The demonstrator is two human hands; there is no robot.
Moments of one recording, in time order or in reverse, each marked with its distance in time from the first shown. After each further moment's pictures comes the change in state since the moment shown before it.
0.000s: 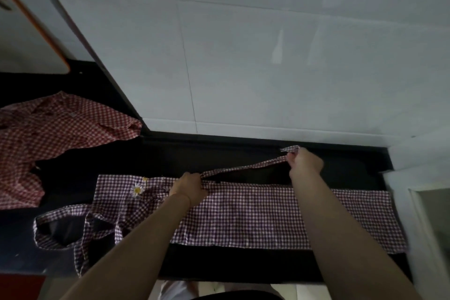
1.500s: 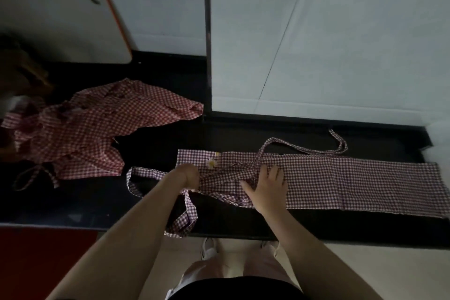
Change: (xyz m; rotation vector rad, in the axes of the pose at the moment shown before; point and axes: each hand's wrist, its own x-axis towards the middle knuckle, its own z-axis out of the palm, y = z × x) left_hand -0.060 -0.168 -0.058 0.330 -0.186 0.011; right_hand -0.162 0.242 -0.012 -1.755 -0.262 -0.984
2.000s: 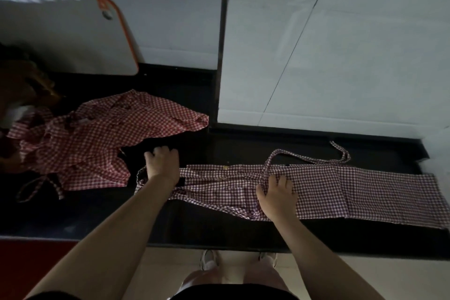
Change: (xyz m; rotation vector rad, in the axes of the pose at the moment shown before) left_hand -0.001 -0.054 -0.025 0.279 0.499 -0.278; right_hand 0.005 0.002 -0.014 0.084 -0.016 0.070
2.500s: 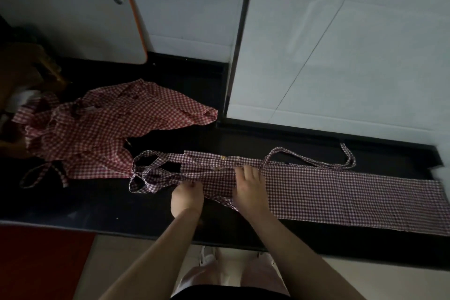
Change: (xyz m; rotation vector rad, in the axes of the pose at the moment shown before) left_hand -0.066 0.054 0.049 -1.238 -0.129 -0.534; right_hand -0.014 -0.074 0.020 -0.004 0.335 -0.517
